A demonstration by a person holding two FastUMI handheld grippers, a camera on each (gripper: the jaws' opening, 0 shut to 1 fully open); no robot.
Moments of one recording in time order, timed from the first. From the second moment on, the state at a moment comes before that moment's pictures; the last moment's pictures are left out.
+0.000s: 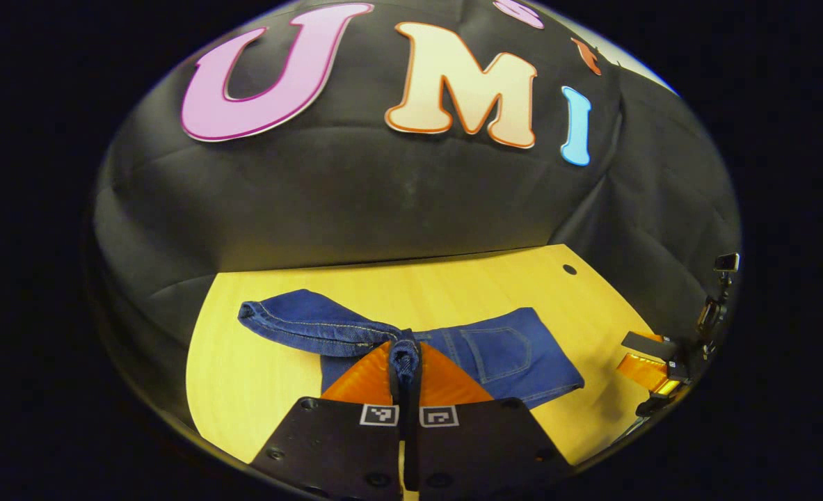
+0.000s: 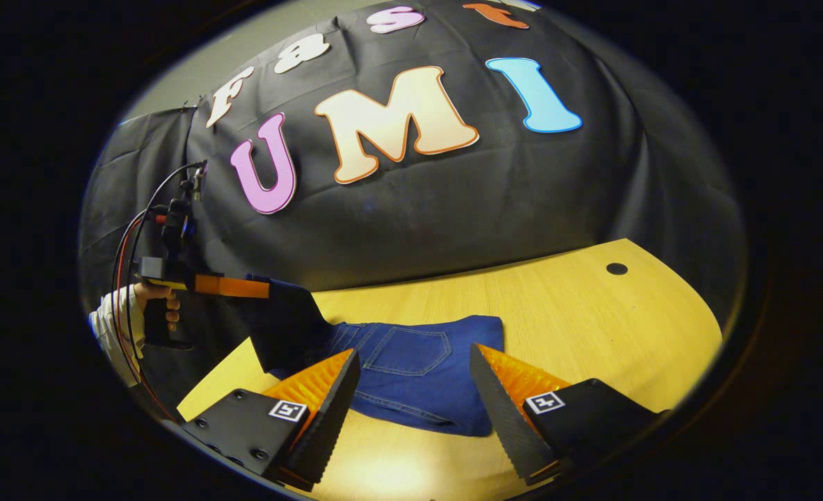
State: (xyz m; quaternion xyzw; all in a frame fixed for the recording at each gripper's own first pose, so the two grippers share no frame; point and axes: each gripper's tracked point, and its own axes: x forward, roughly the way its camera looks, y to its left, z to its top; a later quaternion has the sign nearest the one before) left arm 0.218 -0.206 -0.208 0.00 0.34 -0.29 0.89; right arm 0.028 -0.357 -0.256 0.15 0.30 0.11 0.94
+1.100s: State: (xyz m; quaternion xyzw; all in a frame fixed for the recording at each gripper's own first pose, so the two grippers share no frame) left arm 0.120 -0.397 -0.228 -0.02 0.25 -0.37 0.89; right arm 0.014 -0.452 -0.245 0.13 0.28 0.10 0.95
